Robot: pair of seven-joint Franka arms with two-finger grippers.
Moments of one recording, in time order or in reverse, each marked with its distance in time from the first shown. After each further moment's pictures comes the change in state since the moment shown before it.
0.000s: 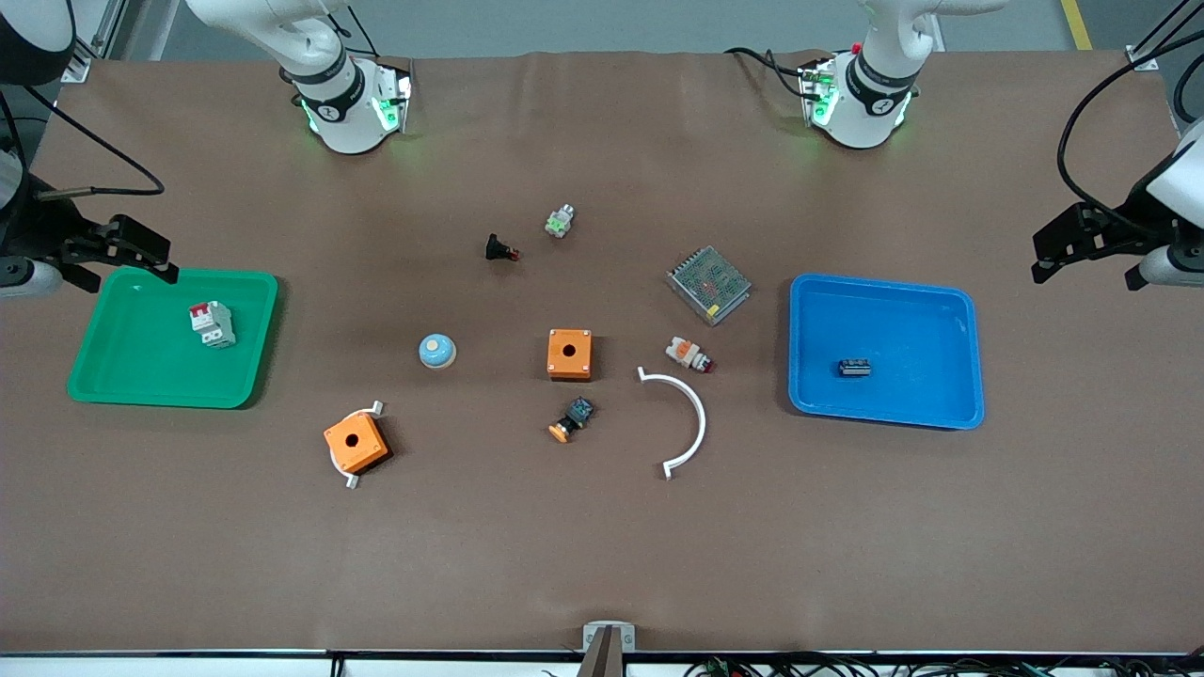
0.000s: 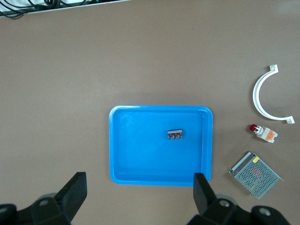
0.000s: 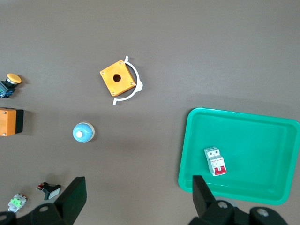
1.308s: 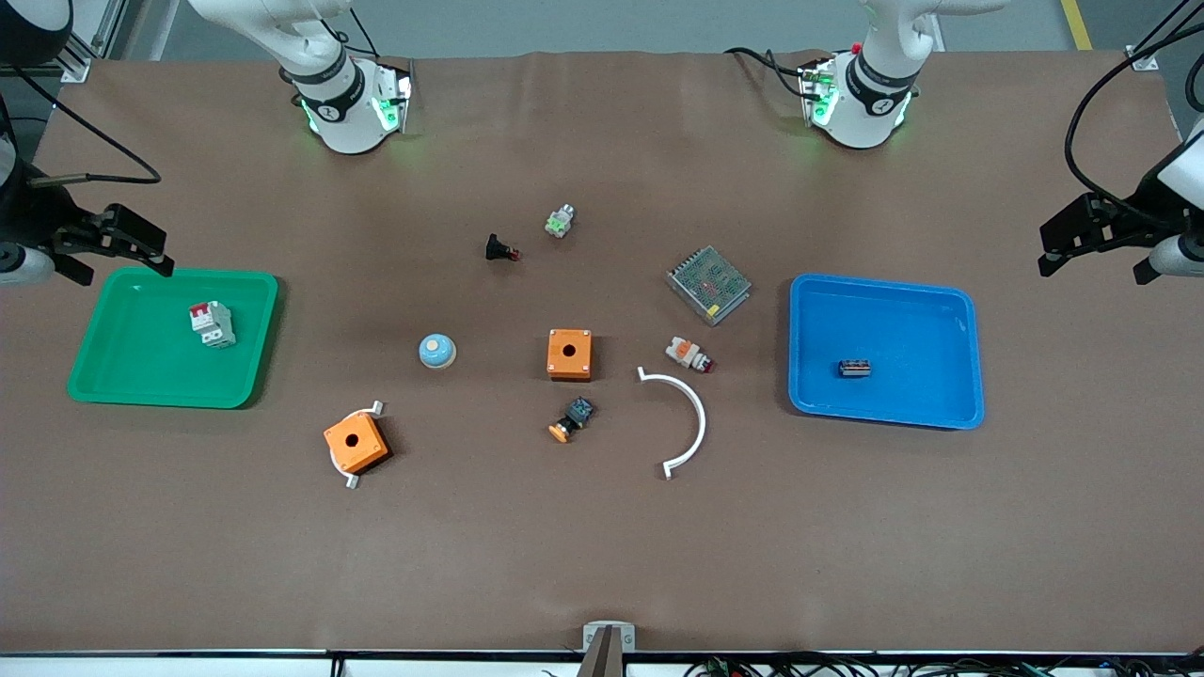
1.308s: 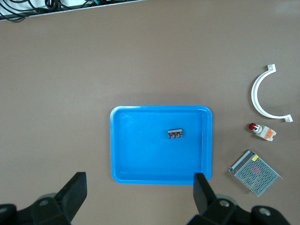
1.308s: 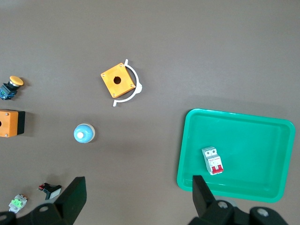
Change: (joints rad) left arm 0.000 0.000 0.000 0.016 0.000 -0.009 0.008; right arm -0.138 -0.016 0.142 0.027 -0.013 -0.028 0.011
